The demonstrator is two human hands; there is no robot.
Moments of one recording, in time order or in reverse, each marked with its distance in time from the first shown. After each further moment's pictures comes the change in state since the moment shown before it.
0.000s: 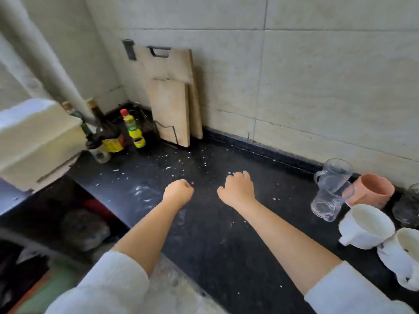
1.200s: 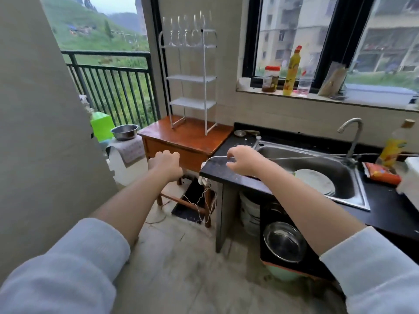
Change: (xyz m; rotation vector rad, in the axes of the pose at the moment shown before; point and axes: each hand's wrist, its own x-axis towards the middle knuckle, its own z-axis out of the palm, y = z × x) left_hand -0.470 -0.778 -0.350 0.249 0.567 -1.201; right_hand -0.430 -0.798 0.330 -0.328 -0.339 -1.721
